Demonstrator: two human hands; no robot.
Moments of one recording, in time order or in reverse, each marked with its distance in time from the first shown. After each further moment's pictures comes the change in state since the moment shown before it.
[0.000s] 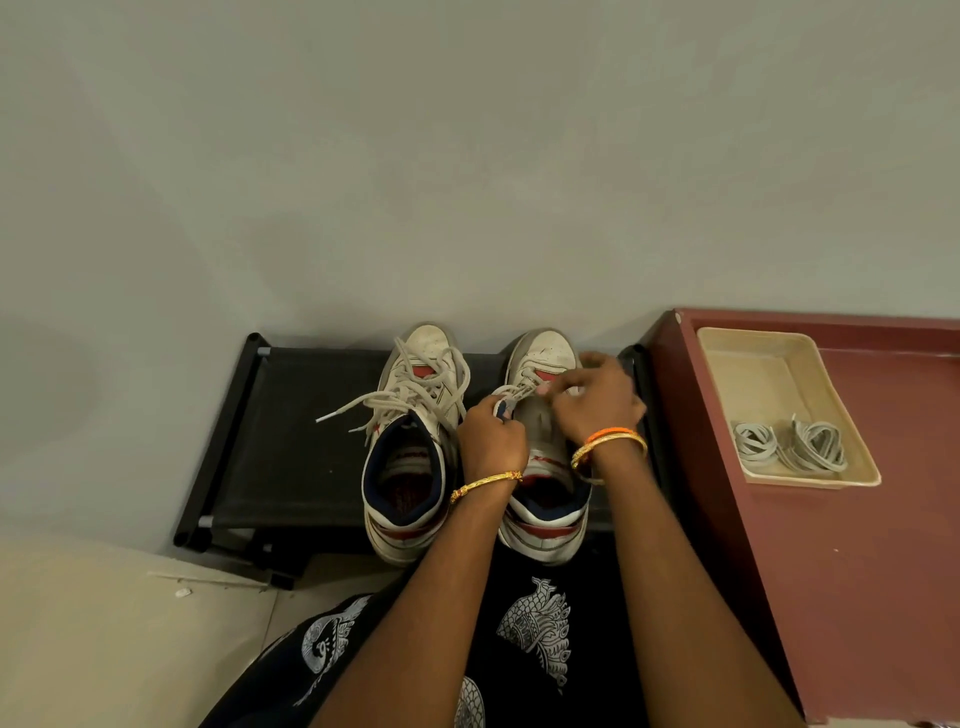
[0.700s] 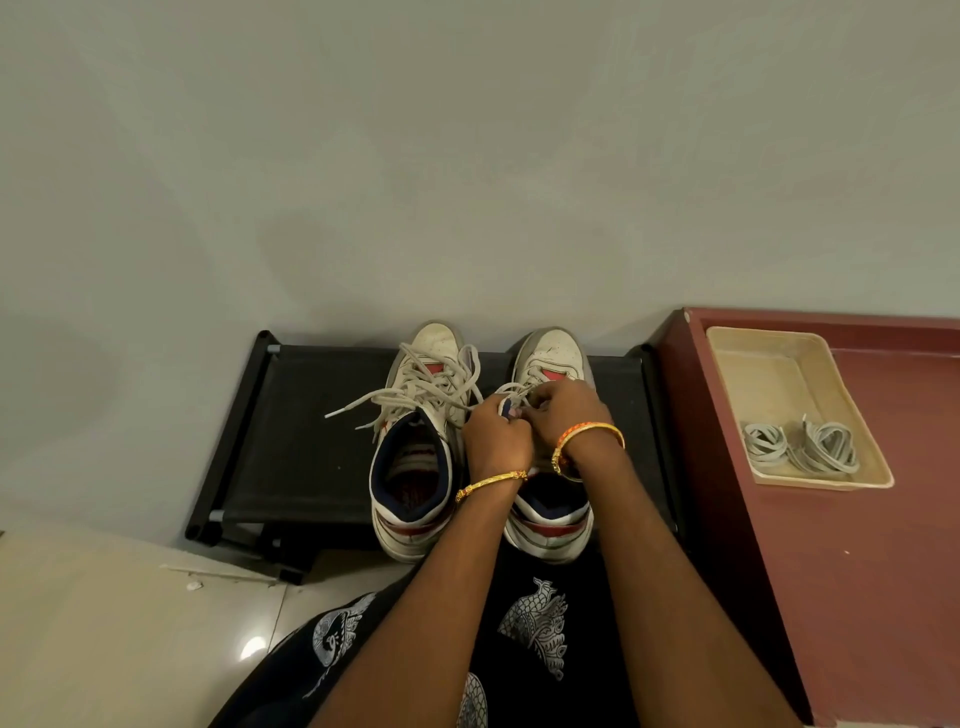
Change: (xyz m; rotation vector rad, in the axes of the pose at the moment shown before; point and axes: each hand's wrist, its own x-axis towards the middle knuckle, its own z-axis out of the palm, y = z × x) left_hand -0.003 0.001 -0.003 -0.002 0.010 -0.018; right_hand -0.006 -0.016 0.017 -0.248 -0.311 -0.027
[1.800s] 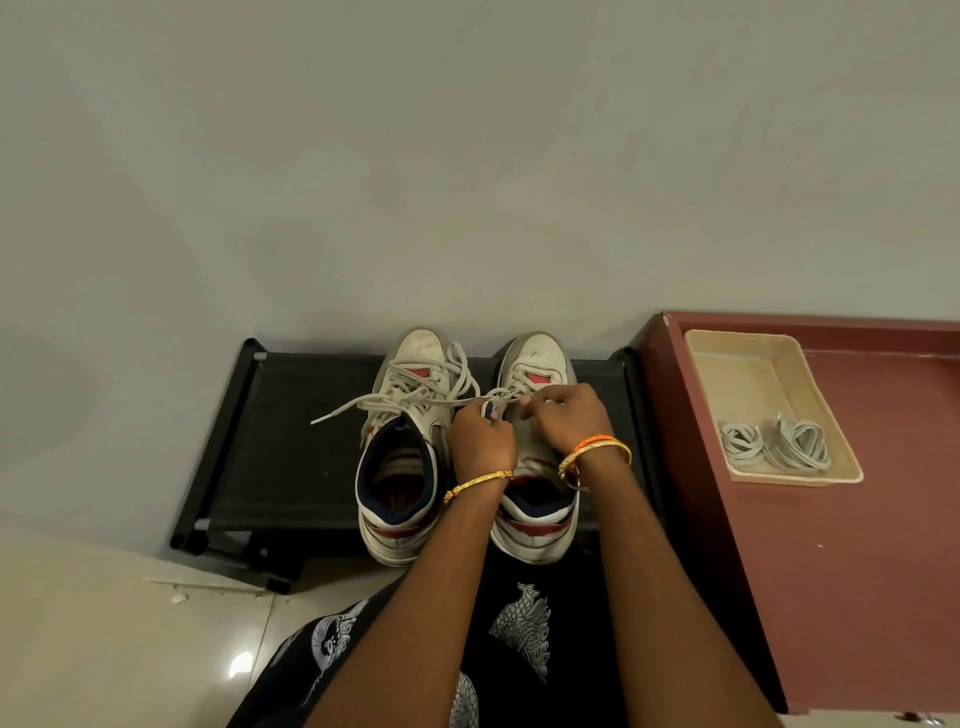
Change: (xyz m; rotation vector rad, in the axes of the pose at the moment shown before) left_hand 0.006 -0.003 0.005 0.023 0.046 -0.012; right_hand -0.006 0.016 -0.006 0.457 0.095 0.083
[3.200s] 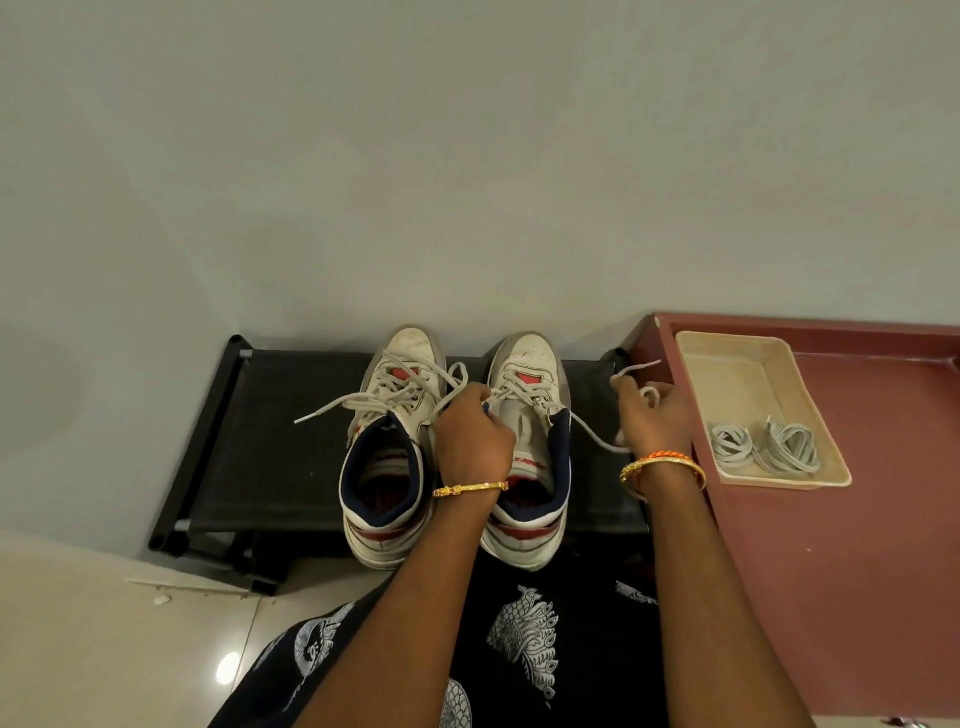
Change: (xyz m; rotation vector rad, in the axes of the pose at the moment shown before) left_hand -0.004 0.001 -0.003 0.201 0.034 0.191; right_hand -0.003 0.028 -0.055 0.378 0.355 0.244
